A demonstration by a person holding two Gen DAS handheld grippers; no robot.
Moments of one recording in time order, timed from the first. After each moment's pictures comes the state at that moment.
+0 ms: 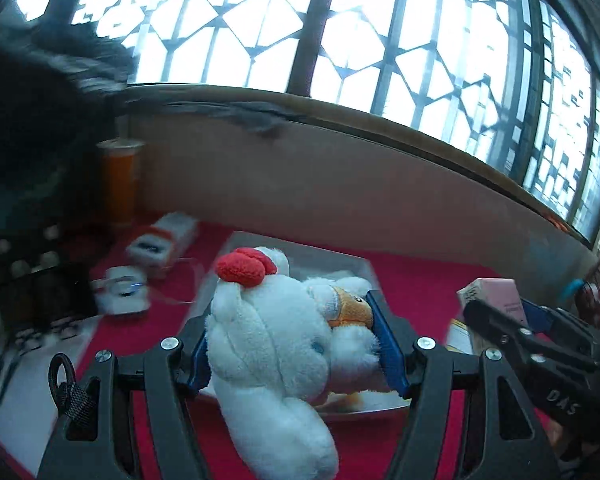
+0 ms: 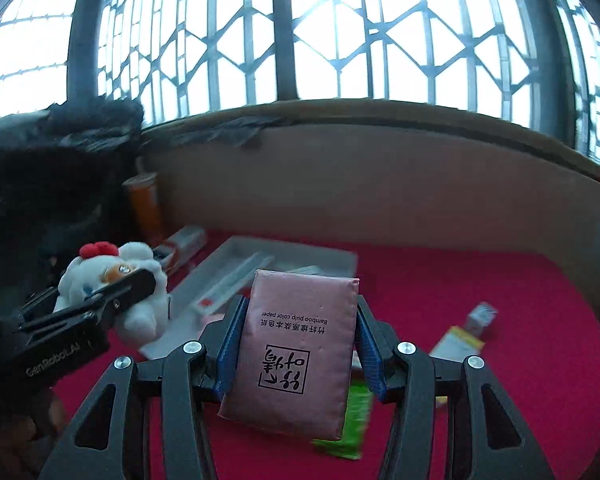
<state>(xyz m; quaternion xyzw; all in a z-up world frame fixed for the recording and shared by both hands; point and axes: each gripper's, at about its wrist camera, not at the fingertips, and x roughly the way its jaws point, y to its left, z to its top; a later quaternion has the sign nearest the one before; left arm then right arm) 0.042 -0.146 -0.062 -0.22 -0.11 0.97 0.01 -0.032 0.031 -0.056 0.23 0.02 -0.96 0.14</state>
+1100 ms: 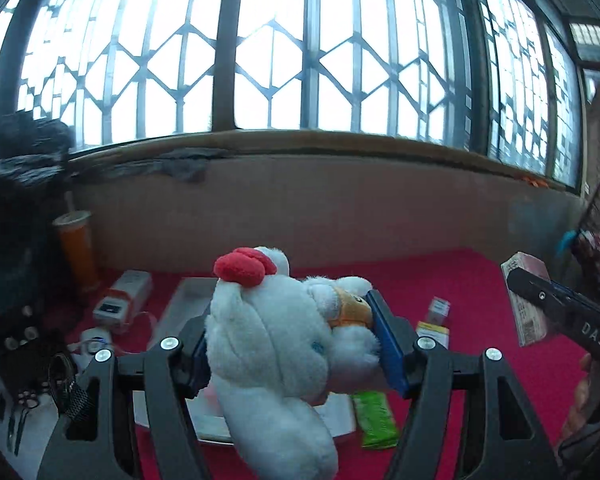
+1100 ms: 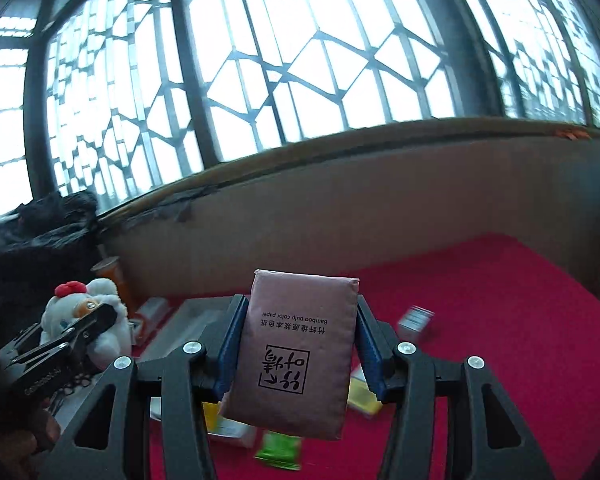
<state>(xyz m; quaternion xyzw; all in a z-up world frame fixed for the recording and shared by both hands) 0.030 -0.025 -0.034 -0.19 0.01 0.98 0.07 0.006 0.184 -0.069 0.17 -0.13 -0.98 0.02</state>
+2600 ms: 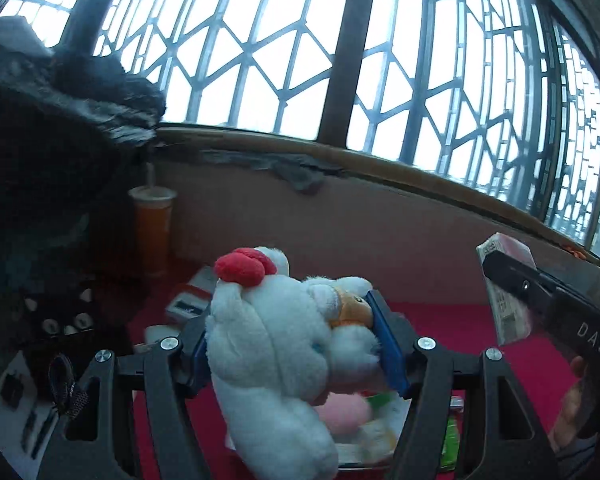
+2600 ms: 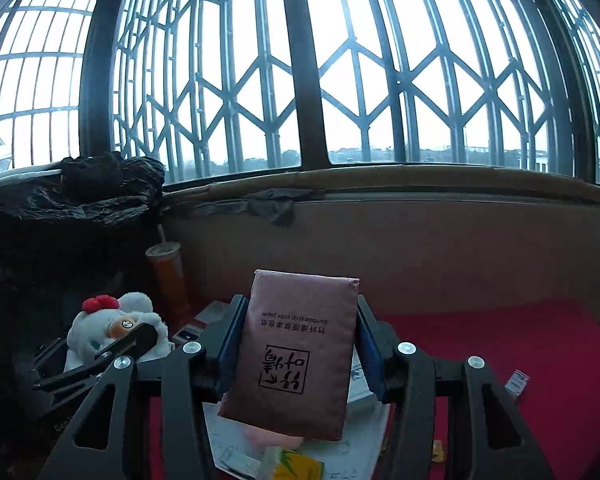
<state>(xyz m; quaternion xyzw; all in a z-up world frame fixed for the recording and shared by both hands) 0.027 -0.208 -0.034 -0.17 -0.11 0.98 -0.03 -0.080 -0.014 -0.017 0.17 -0.02 -0.97 0.16</state>
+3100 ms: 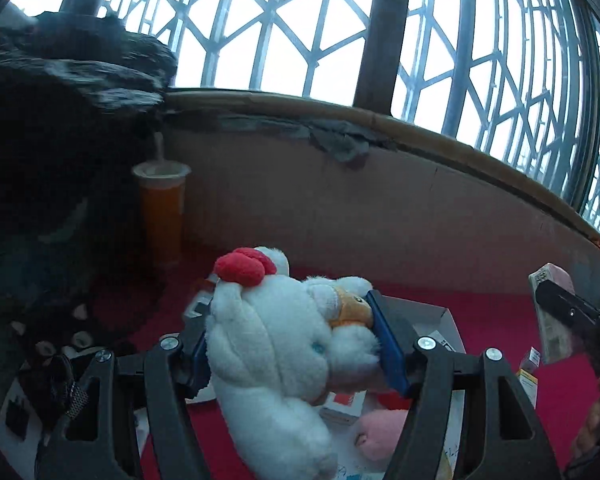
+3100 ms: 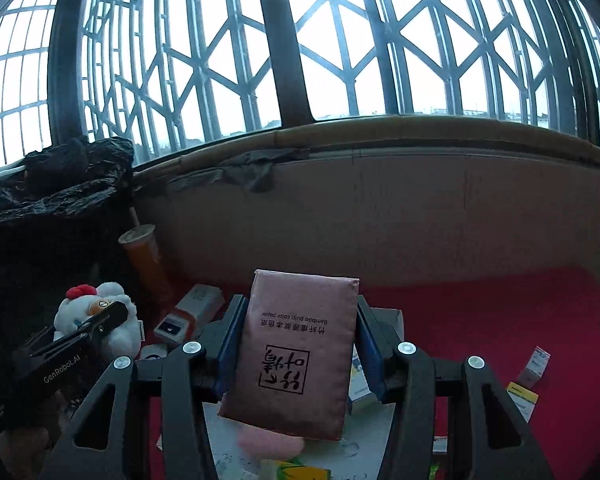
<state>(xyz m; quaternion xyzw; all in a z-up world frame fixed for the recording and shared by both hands) -0.066 -0.236 -0.042 -0.24 -0.10 0.96 -0.04 -0.145 0.003 -0.034 0.22 -0.04 -0.97 0.12</state>
